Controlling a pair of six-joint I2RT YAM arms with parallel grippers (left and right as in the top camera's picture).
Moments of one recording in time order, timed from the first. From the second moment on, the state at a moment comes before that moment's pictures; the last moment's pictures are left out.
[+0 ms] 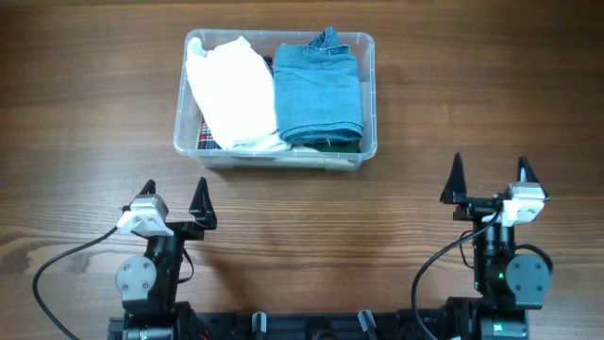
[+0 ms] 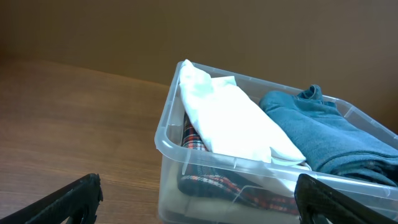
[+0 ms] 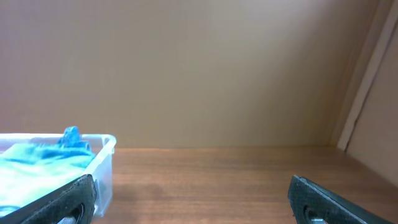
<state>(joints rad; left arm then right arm) 0.07 0.01 0.01 -0.06 0.13 -0.25 -0.07 0.15 0.15 0.12 0.00 -0.03</state>
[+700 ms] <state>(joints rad) 0.07 0.01 0.01 -0.06 0.13 -0.25 -0.02 0.02 0.01 0.01 -0.16 -0.03</state>
